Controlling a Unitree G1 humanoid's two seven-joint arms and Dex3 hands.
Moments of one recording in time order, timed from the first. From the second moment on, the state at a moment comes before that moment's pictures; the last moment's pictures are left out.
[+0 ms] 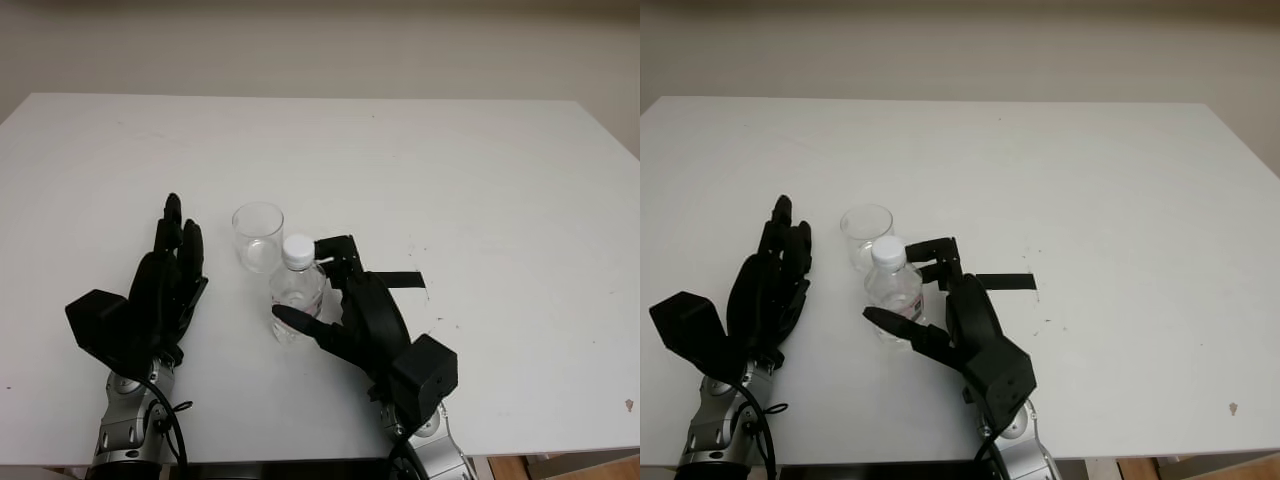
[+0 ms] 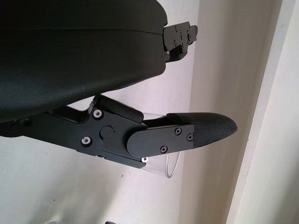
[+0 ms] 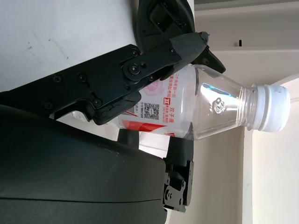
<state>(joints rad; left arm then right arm) -0.13 0.12 0.19 0.19 -0.23 -0.12 -0.18 0.03 0.03 0.36 0.03 -0.07 -0.22 0.03</state>
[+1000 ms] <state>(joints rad) -0.12 0.13 0.19 0.19 -0.23 -0.12 -0.19 0.03 0.02 0.39 -0.01 -0.08 -0.13 -0.03</state>
